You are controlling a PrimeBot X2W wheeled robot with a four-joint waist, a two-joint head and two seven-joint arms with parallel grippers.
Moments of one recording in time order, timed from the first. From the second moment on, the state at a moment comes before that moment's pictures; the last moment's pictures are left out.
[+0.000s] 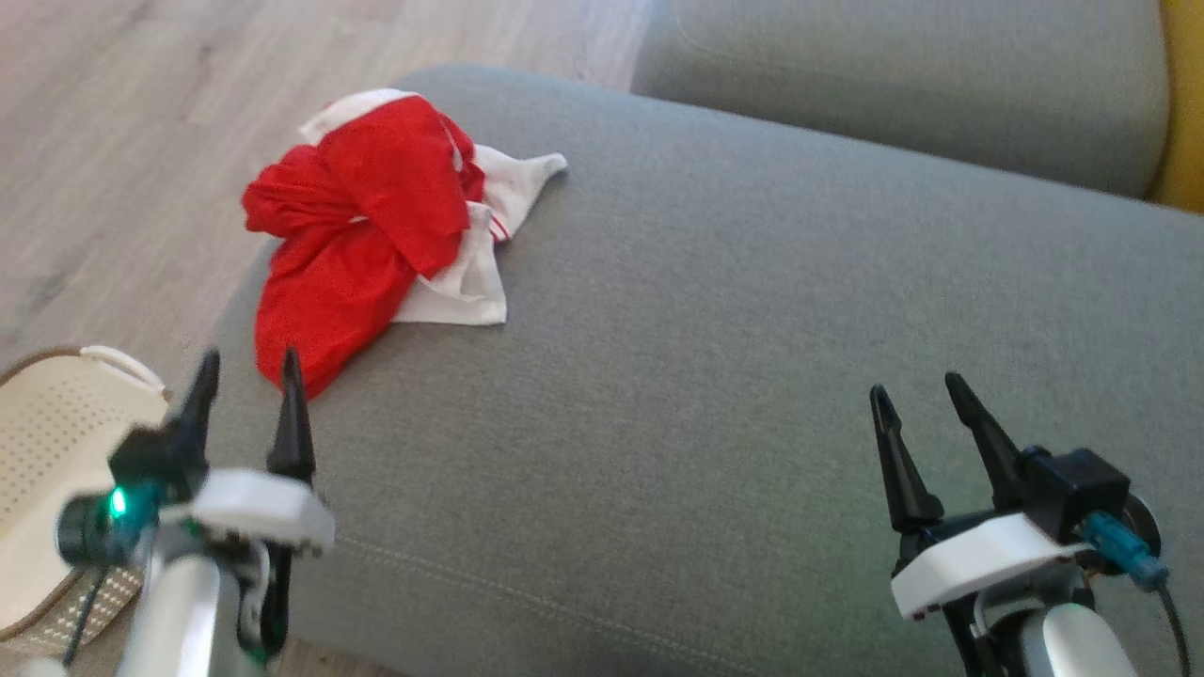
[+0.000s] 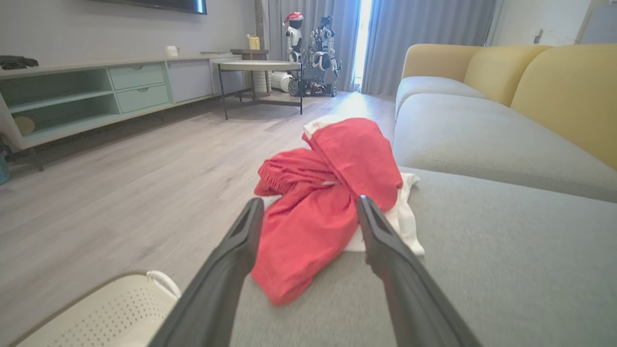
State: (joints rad) left arm -0.14 0.13 -0.06 0.33 -0.15 0.02 -0.25; right arm 0.05 -0.05 0.09 0.02 0.11 0.13 0.00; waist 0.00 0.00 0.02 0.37
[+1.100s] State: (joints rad) left arm -0.87 0.35 0.08 1.03 -0.28 -0.05 -0.21; right arm -0.16 -0.07 0.09 -0.02 0.10 0.13 0.00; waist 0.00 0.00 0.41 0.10
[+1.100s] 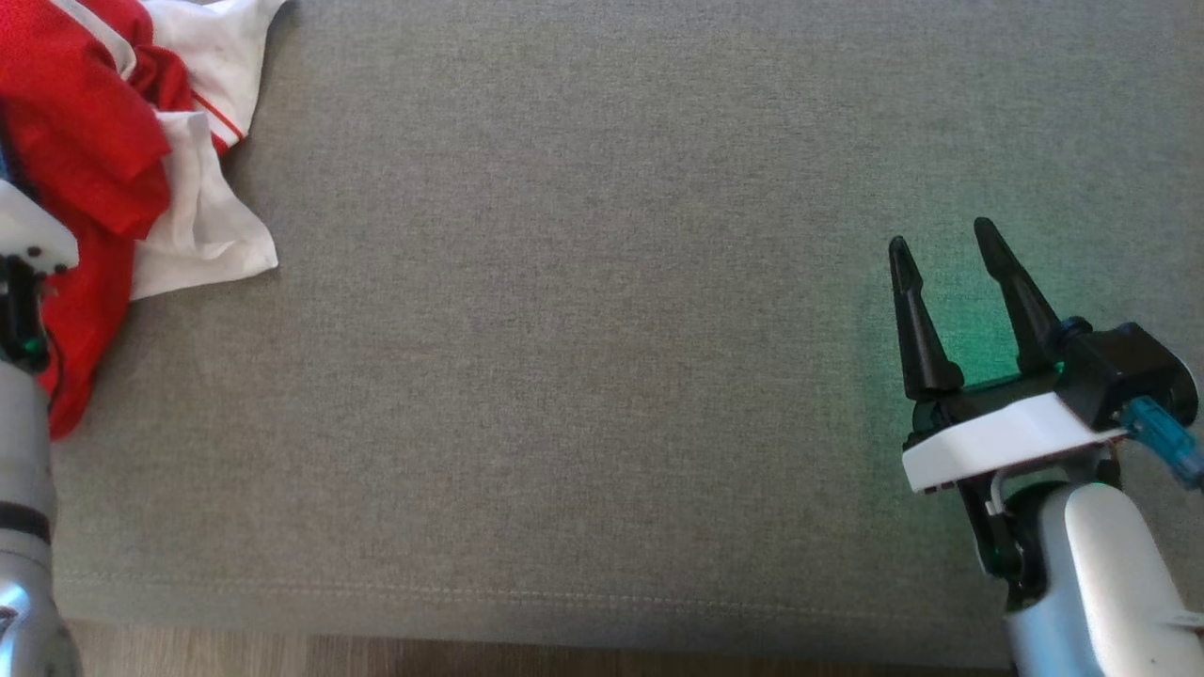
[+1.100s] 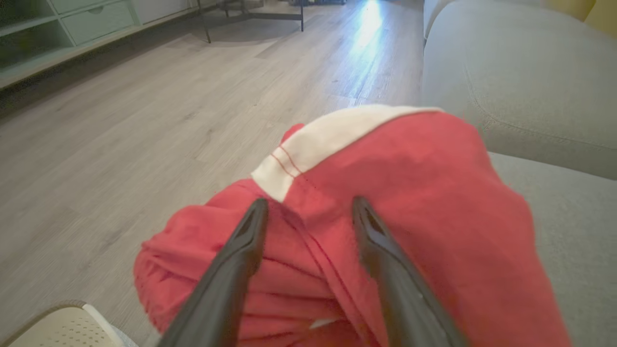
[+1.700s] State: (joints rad) left arm -0.87 0.34 -0.01 0.71 -0.20 -0.06 -0.25; right arm -0.13 -0.07 0.07 0.00 0.12 0.13 -0.01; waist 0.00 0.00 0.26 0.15
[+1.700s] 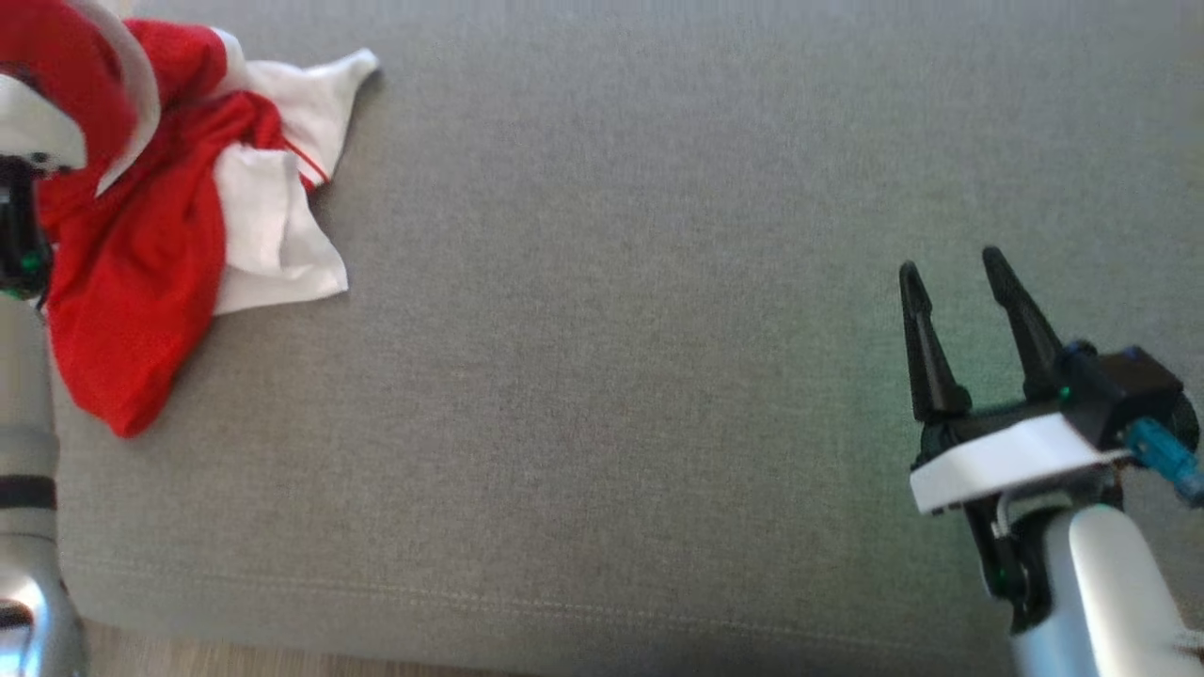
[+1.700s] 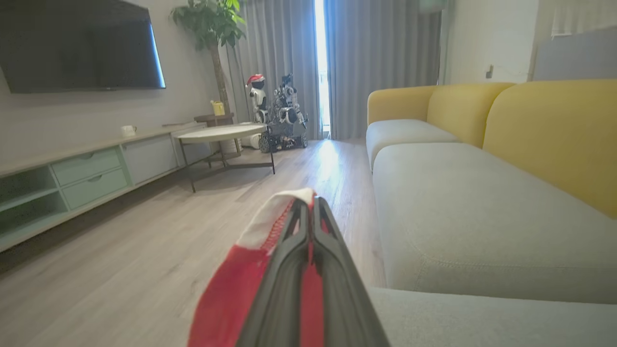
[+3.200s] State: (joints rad) left arm -0.66 0.06 -0.73 0.42 -0.30 -0.12 0.06; right arm -0.15 -0.05 0.15 0.03 0.33 0.13 -0.17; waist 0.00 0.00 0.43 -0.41
